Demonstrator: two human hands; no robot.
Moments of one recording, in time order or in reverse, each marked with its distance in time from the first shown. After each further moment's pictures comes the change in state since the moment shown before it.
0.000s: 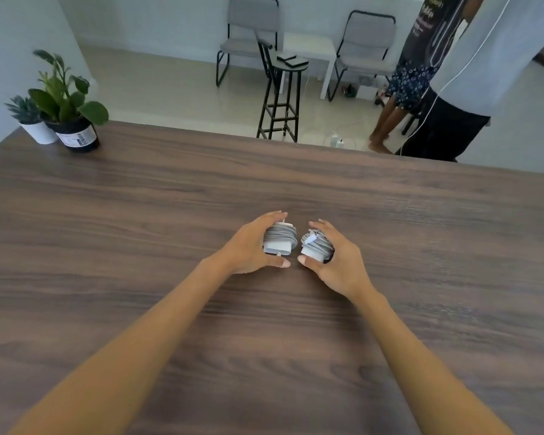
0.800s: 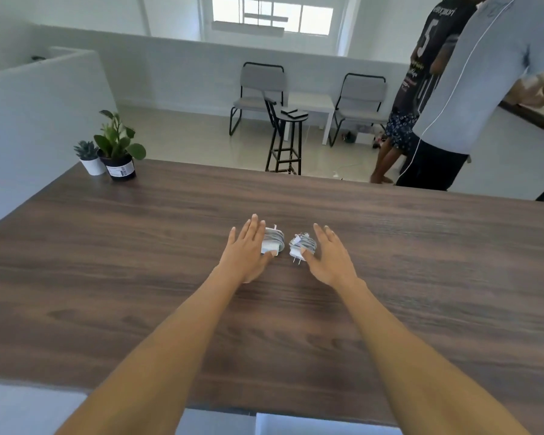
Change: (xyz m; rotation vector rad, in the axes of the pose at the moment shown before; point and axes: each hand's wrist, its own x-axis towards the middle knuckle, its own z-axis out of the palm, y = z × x) left_hand -0.050 0.055 0.010 0.704 0.099 -0.184; right_hand -0.020 -0.028 -0.032 -0.342 -0.088 0.104
